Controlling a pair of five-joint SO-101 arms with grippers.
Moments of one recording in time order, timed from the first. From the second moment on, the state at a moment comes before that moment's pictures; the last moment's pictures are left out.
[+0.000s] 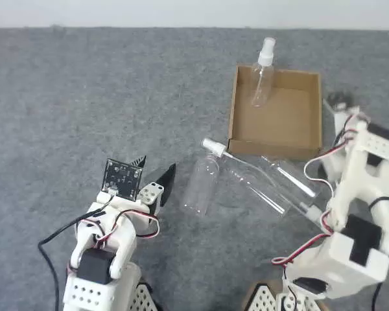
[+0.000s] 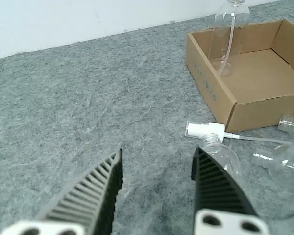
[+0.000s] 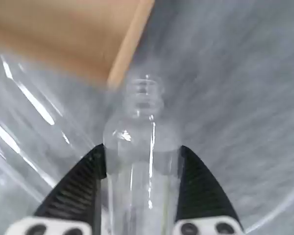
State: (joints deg) left arm 7.9 -101.8 90.0 52.4 0.7; right arm 22.4 6.2 19.7 65.8 39.9
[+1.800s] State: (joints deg) left arm 7.8 -101.8 90.7 52.4 0.7; right arm 33.5 17.9 -14.4 75.8 39.9
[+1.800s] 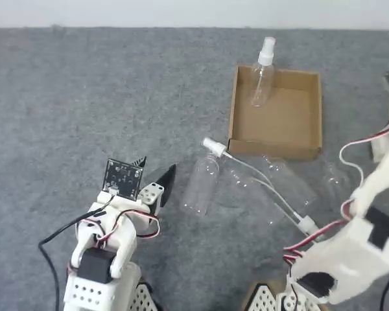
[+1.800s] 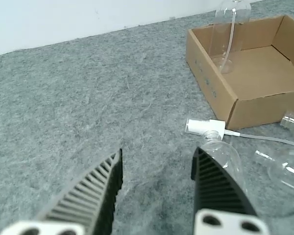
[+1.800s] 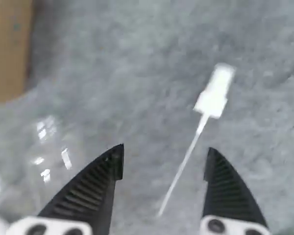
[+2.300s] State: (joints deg) left arm 7.8 -101.8 90.7 52.4 0.7; right arm 39.0 57.6 -55.3 76.4 33.9
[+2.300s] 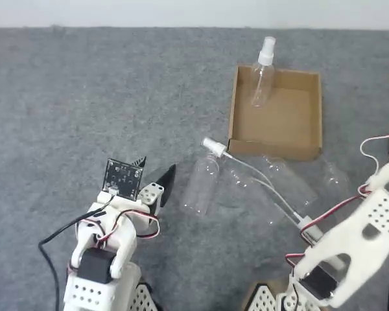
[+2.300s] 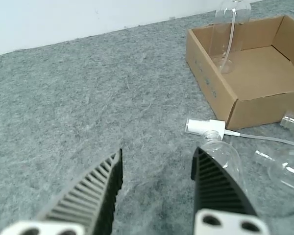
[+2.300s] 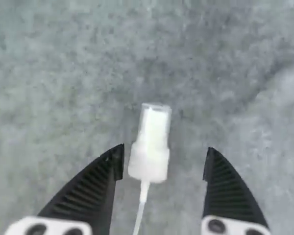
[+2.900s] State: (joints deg) left arm 7.8 -101.8 90.7 52.4 0.7; right arm 38.3 69.6 -87.7 100.5 32.7
